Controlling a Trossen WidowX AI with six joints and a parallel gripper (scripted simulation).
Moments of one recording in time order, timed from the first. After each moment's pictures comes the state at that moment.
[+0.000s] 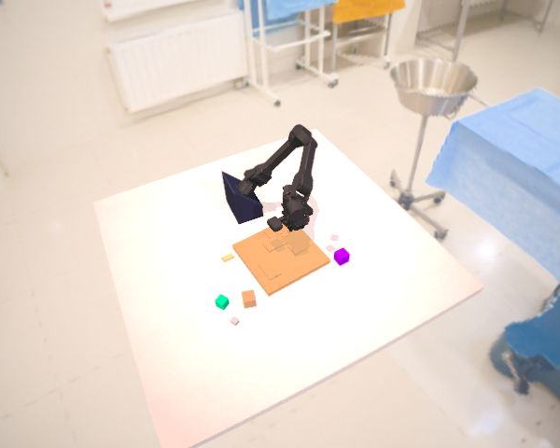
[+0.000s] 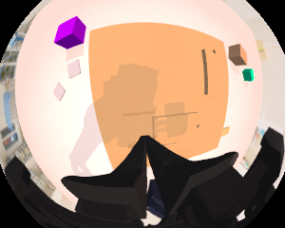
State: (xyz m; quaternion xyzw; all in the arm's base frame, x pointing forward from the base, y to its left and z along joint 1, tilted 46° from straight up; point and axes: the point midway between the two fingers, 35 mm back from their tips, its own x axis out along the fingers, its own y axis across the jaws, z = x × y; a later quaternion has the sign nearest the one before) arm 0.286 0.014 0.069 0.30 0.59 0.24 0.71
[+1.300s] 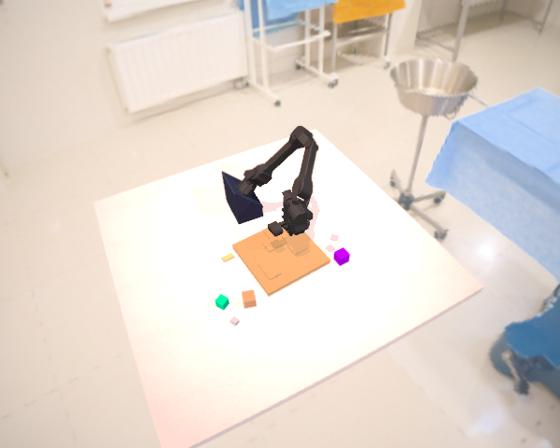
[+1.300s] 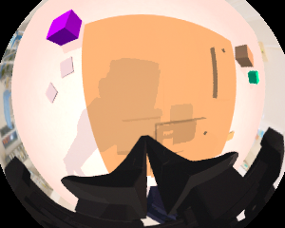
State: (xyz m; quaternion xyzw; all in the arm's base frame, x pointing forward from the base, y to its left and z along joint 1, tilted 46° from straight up) arm 0.292 0.030 0.053 0.29 0.59 0.25 0.71
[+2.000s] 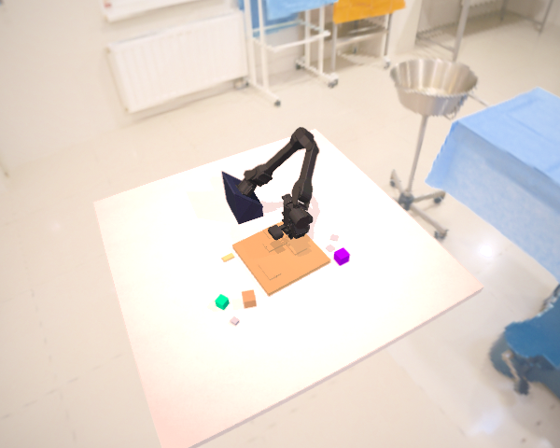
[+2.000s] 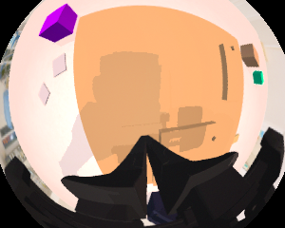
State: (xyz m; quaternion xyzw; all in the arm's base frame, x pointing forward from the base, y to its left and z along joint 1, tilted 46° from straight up) arm 0.295 0.045 0.039 0.29 0.59 0.25 0.71
